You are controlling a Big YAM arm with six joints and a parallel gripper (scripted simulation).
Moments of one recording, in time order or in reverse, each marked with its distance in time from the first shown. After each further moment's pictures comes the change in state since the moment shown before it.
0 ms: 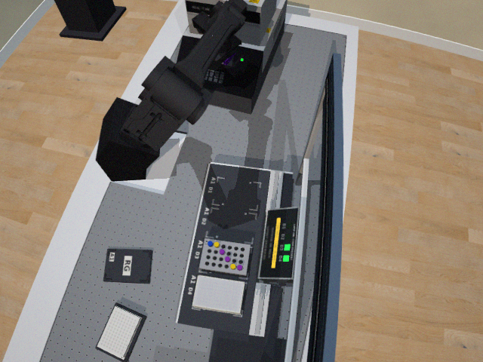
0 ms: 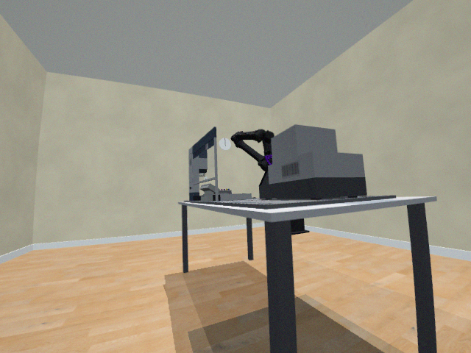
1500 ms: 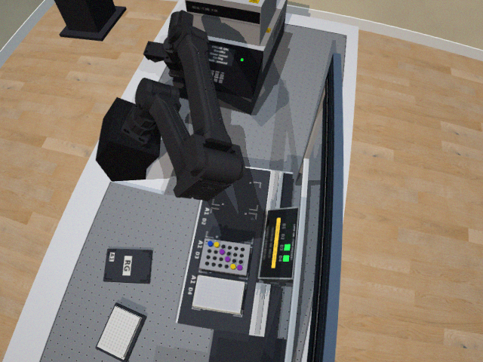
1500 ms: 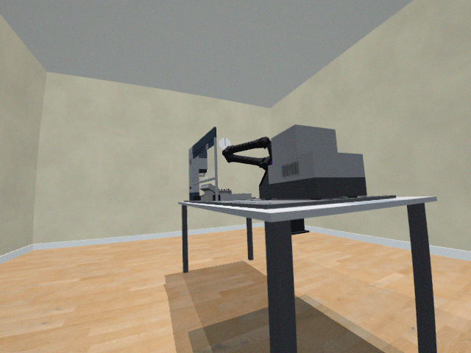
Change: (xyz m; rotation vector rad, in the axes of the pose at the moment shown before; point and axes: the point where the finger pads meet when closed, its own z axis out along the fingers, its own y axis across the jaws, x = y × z) arm -0.041 0.107 -0.003 0.128 -0.028 -0.556
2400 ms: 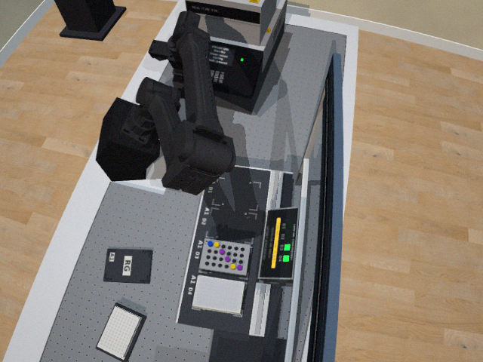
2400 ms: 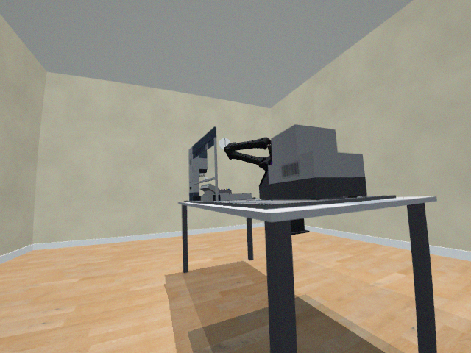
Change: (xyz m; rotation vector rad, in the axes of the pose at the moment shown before) arm 0.008 -0.008 0.013 -0.019 0.019 0.036
